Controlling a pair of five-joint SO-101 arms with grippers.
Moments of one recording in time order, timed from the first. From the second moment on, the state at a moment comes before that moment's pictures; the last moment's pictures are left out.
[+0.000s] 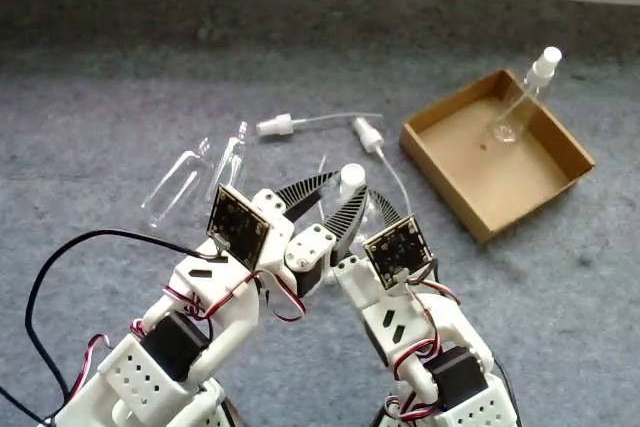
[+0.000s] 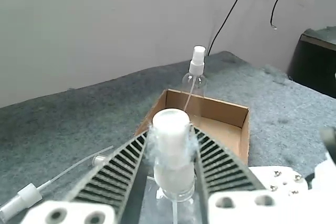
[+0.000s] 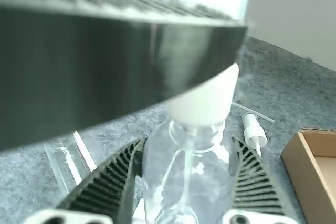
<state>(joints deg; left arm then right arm) 36.7 -77.4 71.5 19.0 11.0 -31.4 -104.5 87.6 41.2 9.5</state>
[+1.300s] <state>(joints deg) 40.5 -77.8 72.4 27.8 5.4 -29.4 -104.5 87.6 41.2 9.5</state>
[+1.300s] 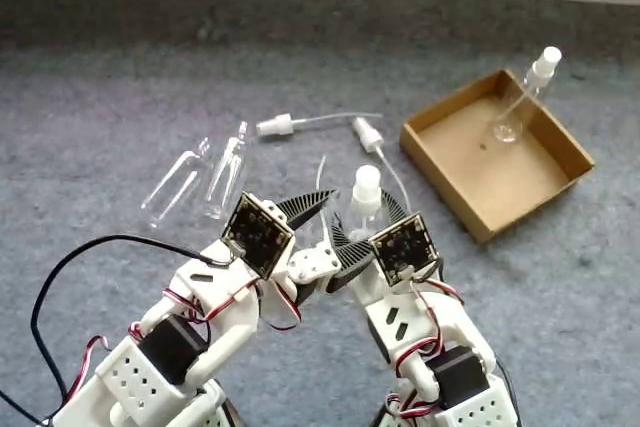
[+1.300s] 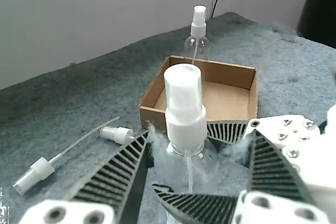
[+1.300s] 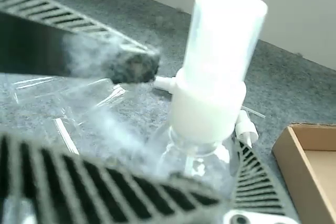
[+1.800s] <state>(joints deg) 37.3 -78.1 71.4 32.1 5.2 -17.9 -104.5 87.6 41.2 9.5</state>
